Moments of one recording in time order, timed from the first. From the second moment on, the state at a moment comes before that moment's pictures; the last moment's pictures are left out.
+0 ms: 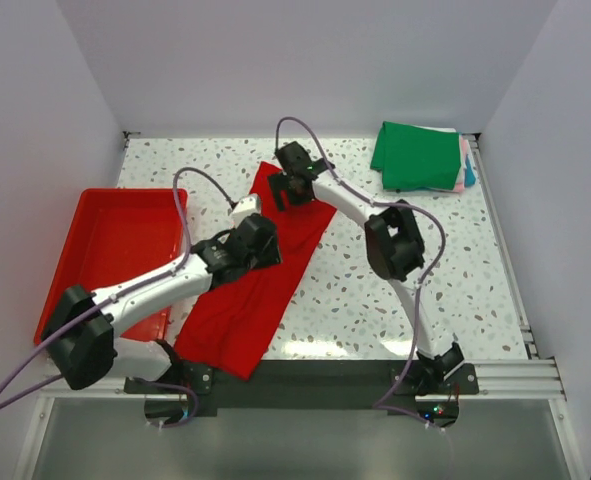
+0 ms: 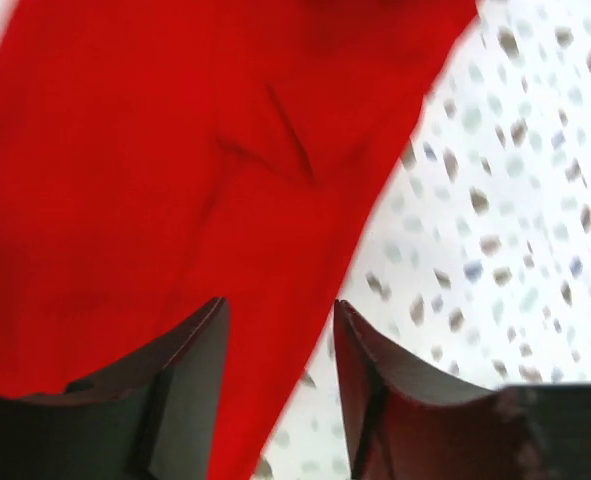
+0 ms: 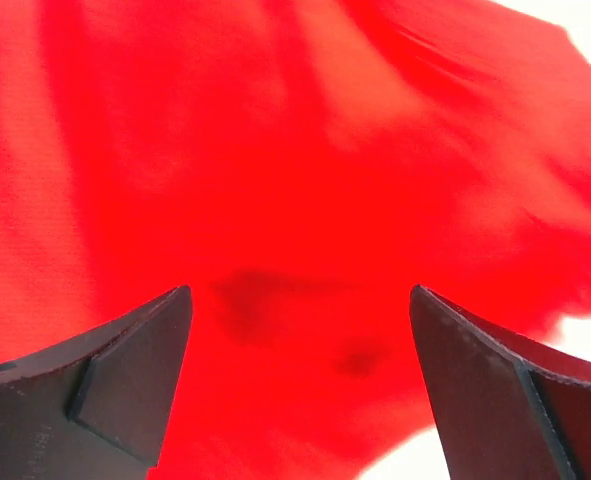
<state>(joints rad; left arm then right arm) -0.83 1.31 0.86 -0.40 -0.35 -0.88 0.63 2.45 2.17 -0.69 0.20 0.18</state>
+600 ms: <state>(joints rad) -0.83 1.65 0.98 -0.42 -0.31 -0.61 0.53 2.13 1.67 -0.58 0.20 0.49</state>
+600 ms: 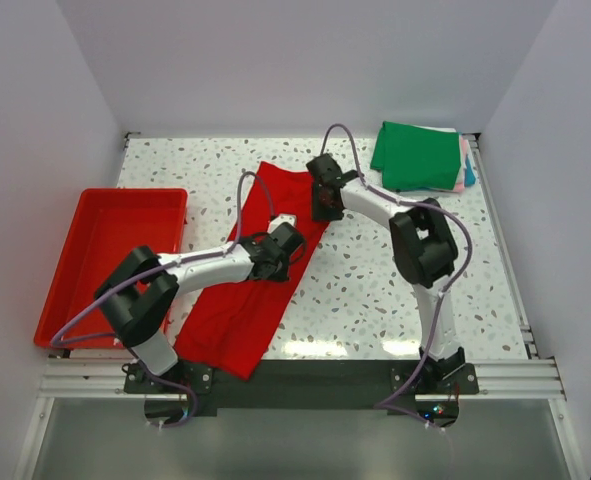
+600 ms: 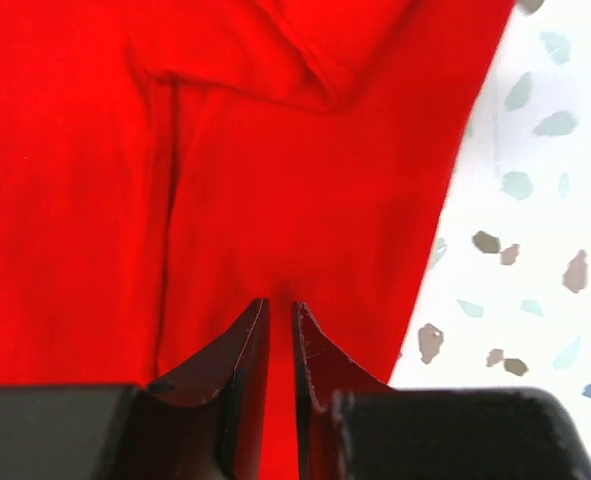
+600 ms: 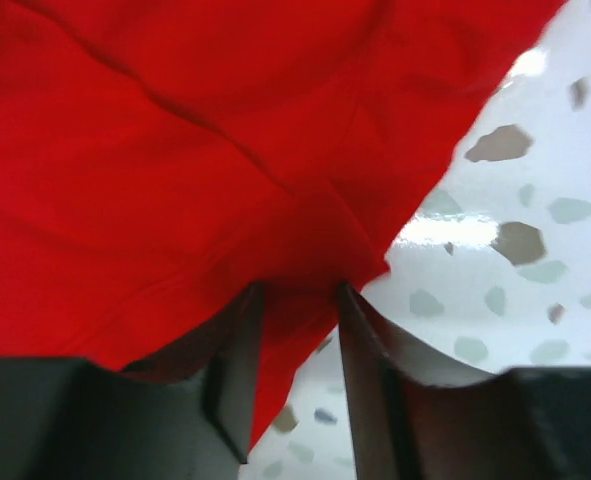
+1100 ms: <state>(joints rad) -0.83 1.97 1.30 -0.37 -0.20 -0.59 0.41 2.52 2.23 -0.64 0.16 0.47</state>
